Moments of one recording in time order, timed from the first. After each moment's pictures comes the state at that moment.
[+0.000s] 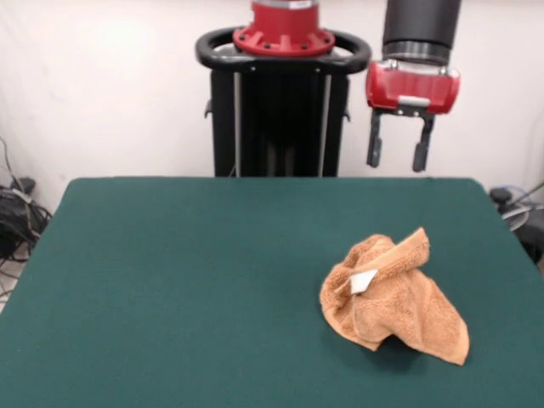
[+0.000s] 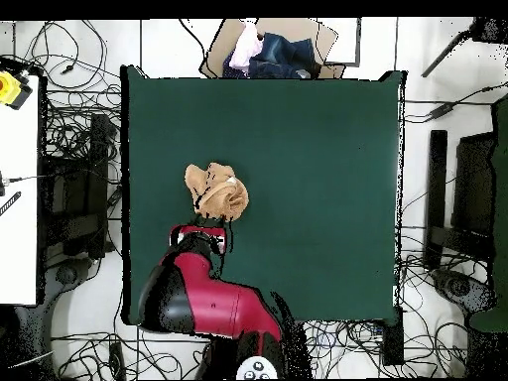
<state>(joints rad) 0.05 -0.89 -0.11 2.16 0.10 -0.19 1.62</state>
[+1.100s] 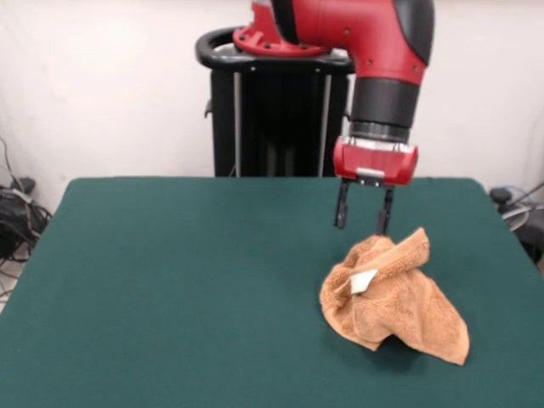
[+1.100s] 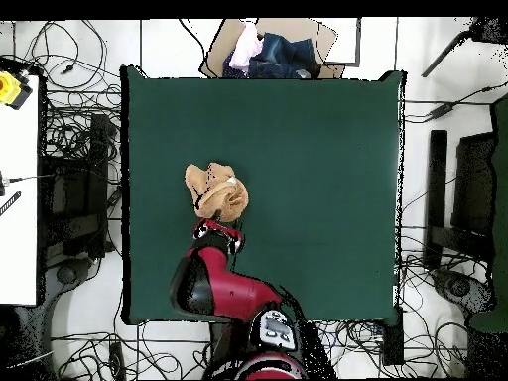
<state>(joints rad) -0.04 -0.62 -0.04 2.16 0.14 -0.45 1.94</state>
